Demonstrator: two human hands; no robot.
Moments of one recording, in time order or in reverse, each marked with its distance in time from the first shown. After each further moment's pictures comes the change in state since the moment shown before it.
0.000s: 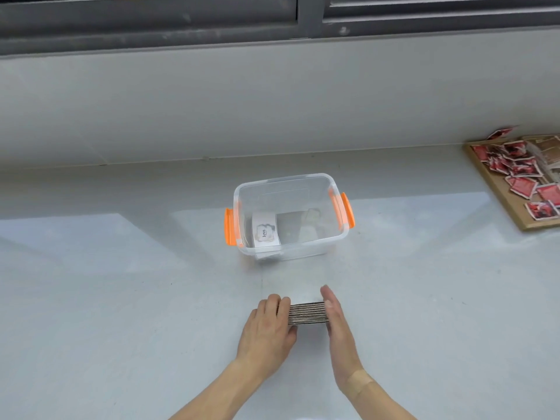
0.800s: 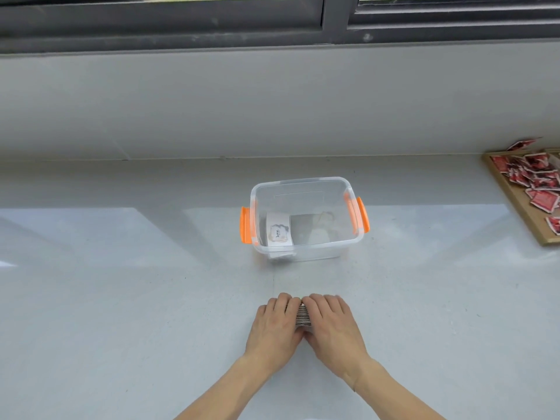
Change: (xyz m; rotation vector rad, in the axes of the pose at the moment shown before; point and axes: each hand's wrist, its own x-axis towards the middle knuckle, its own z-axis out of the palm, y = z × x) left_hand 0.002 -0.010 0.005 -0.124 -0.029 -0.018; right_hand 0.022 -0.006 0.007 -1.525 -0.207 -0.652
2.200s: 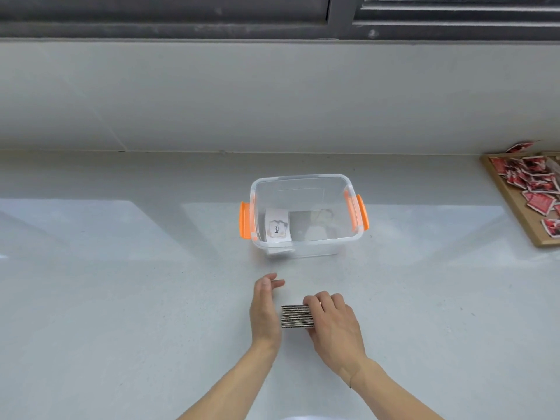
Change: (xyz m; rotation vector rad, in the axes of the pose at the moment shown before) left_hand 0.016 0.018 -0.005 -1.420 0.342 -0.644; right_hand -0.005 -0.001 0.001 -0.016 0.046 0.149
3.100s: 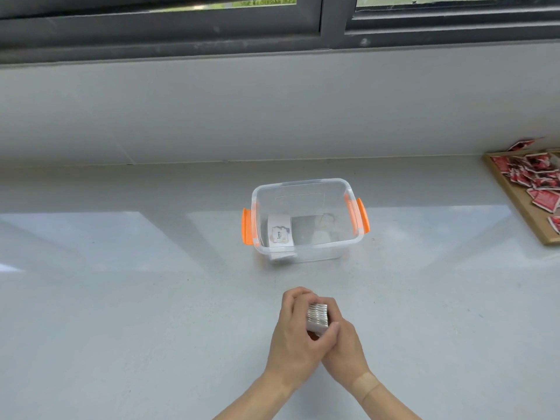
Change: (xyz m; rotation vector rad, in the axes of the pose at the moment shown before) left_hand -0.055 0.025 0.011 0.615 -0.242 0.487; right_hand -0.017 -0.014 -0.018 0.958 0.002 0.233
